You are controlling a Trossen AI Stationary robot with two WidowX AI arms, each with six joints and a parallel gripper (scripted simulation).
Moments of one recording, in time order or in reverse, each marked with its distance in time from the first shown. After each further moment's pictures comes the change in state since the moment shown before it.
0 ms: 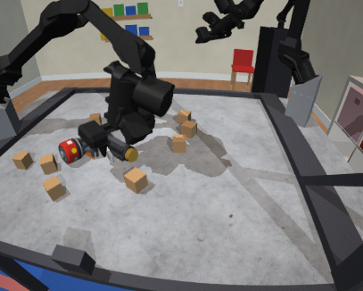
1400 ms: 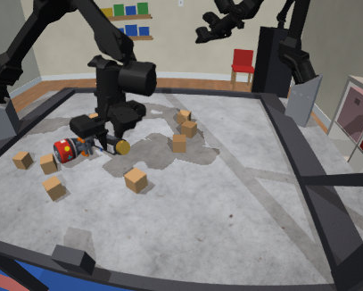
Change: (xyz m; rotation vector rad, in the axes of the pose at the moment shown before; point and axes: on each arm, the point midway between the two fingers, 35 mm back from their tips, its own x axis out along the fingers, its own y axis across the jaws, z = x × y) left arm -0.004 -0.005 -0.019 0.020 -0.191 0.003; right arm 0.000 0.000 0.000 0.000 0.000 0.000
